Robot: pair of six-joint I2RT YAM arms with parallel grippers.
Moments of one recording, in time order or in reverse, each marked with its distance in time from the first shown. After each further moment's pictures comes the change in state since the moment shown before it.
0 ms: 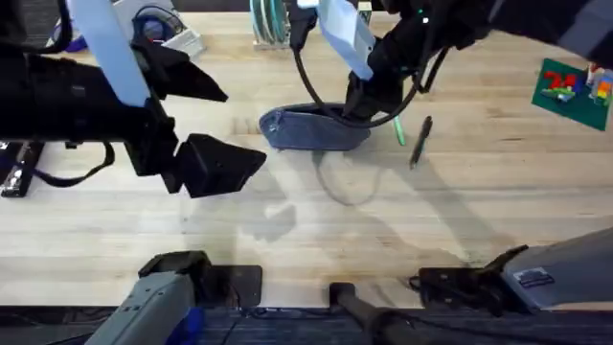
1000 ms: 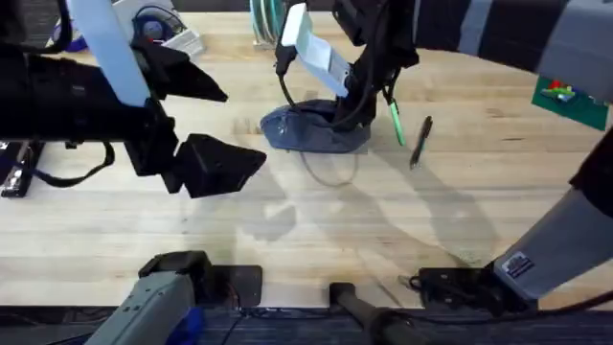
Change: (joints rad) left arm 0.000 0.000 0.000 0.000 0.000 0.000; right arm -0.001 0.235 0.020 0.077 0.011 -0.001
